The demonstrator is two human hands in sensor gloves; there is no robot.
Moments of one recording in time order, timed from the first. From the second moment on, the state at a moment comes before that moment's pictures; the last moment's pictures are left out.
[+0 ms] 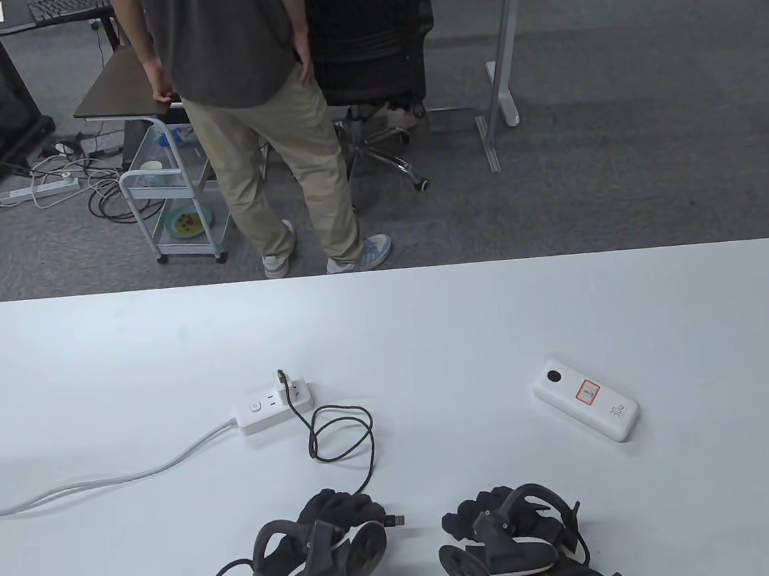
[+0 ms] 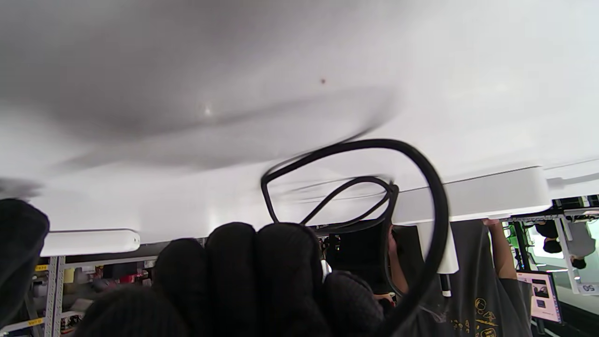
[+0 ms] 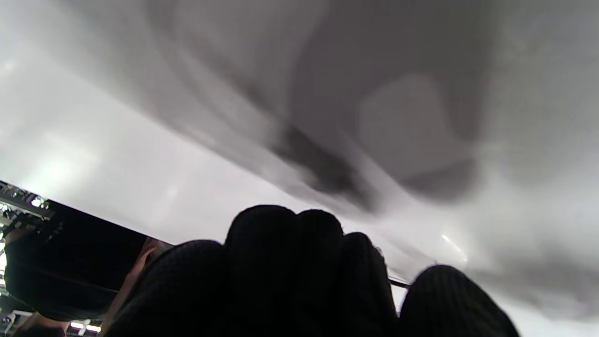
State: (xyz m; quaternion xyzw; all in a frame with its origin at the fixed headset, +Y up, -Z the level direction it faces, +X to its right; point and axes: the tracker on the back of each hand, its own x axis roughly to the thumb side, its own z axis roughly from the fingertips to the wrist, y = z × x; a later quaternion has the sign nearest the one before) left_hand -0.113 -0.723 -0.246 0.04 -0.17 -0.03 0.98; right_hand 0.087 -0.745 -0.244 -0.36 -0.02 -0.92 0.16
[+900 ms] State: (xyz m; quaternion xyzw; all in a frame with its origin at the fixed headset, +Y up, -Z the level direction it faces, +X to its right) left_hand 0.010 -0.643 -0.369 0.03 -0.16 -0.02 0.99; right_hand 0.108 -0.719 -0.228 -0.40 0.02 -0.91 0.13
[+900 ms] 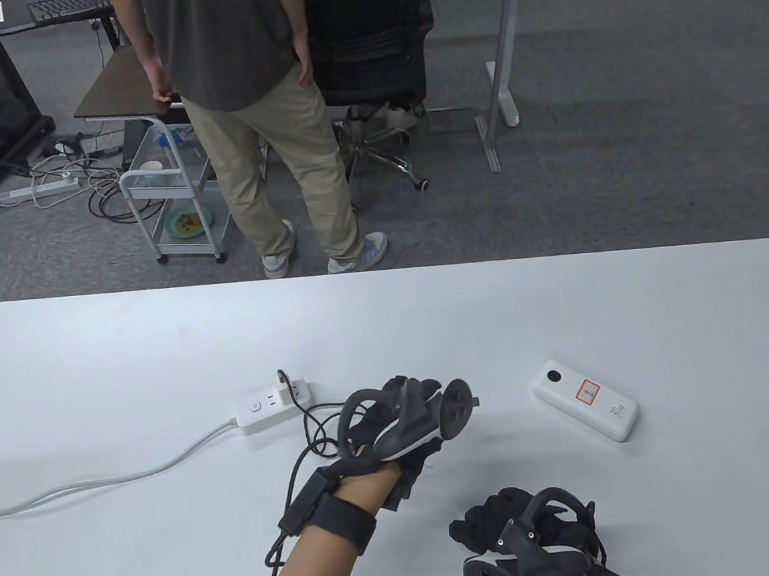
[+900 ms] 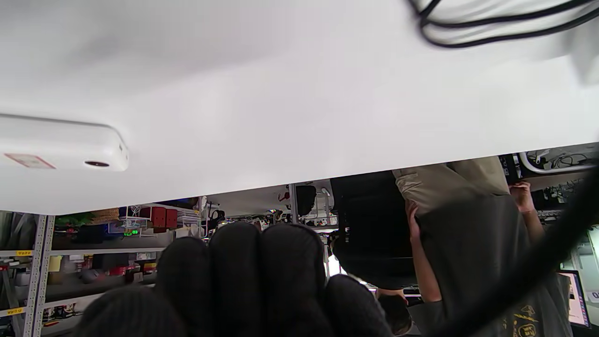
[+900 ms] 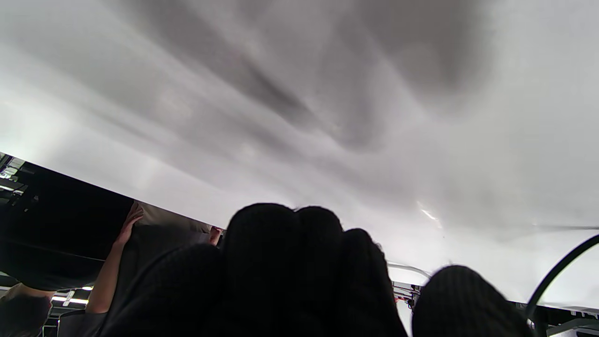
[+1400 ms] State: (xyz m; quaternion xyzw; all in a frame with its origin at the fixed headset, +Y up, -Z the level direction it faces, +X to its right) left_hand 0.098 -0.690 -0.458 -0.01 -0.14 -0.04 0.99; right_hand 0.116 -0.714 -0.226 -0.38 0.00 -0.92 0.11
